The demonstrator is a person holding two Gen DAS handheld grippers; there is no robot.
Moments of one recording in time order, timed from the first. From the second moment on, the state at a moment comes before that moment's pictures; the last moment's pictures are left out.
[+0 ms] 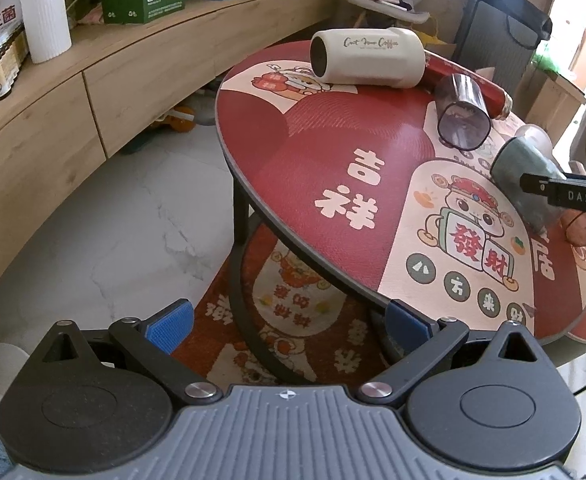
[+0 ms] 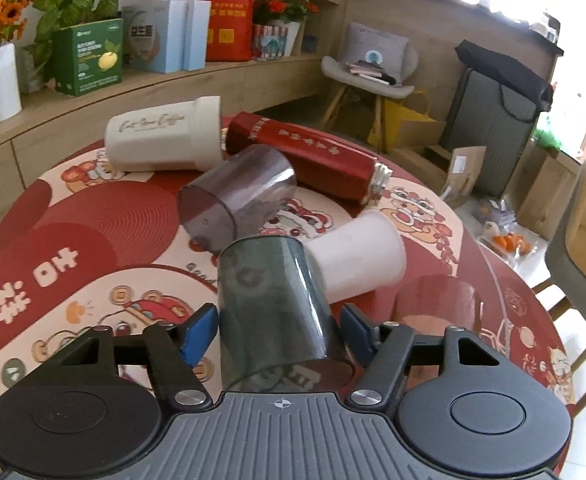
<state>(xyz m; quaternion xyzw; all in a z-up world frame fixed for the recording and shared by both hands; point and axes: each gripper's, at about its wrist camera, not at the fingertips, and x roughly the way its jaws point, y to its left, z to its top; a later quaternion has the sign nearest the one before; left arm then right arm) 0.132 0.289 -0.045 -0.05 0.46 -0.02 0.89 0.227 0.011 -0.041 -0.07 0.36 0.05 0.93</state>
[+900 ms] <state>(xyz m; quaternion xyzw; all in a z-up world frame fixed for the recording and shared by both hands) 0.128 0.305 -0.035 -0.08 0.45 -0.02 0.89 0.164 0.116 -0.028 -0.12 0.33 0.17 0.92</state>
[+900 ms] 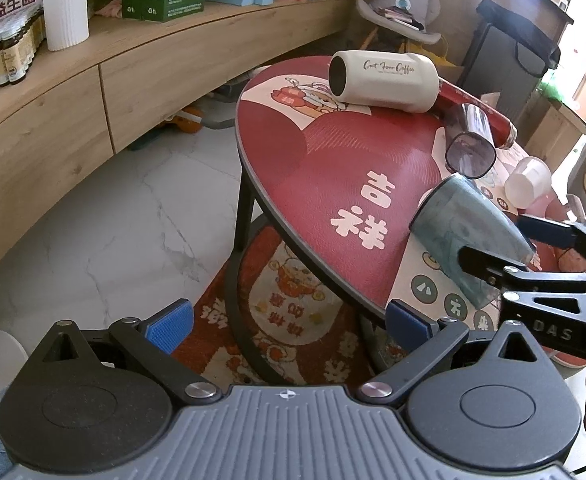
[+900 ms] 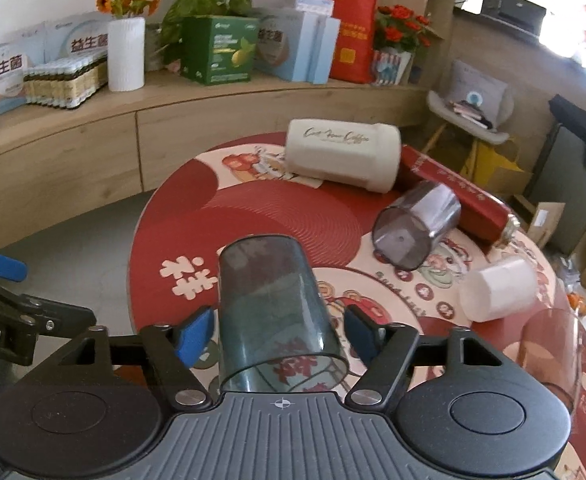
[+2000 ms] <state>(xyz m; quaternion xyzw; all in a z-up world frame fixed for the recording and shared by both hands) 0.158 0.264 0.003 -0.02 0.43 -0.04 0.90 0.108 0.075 -0.053 -0.04 0.34 0.13 0.93</state>
